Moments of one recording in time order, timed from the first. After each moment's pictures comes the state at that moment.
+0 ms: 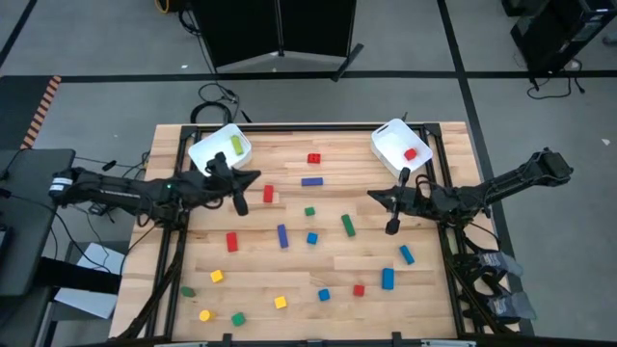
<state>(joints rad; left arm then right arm) -0.04 0.75 0.42 0.21 -0.50 -0.17 0.28 0.75 0.24 0.47 0.58 -0.13</state>
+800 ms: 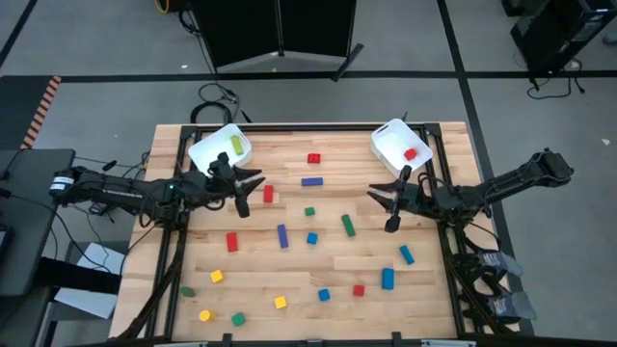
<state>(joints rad) -0.04 0.78 0.42 0.26 -0.48 -0.11 0.26 0.75 0.24 0.53 0.59 -0.10</state>
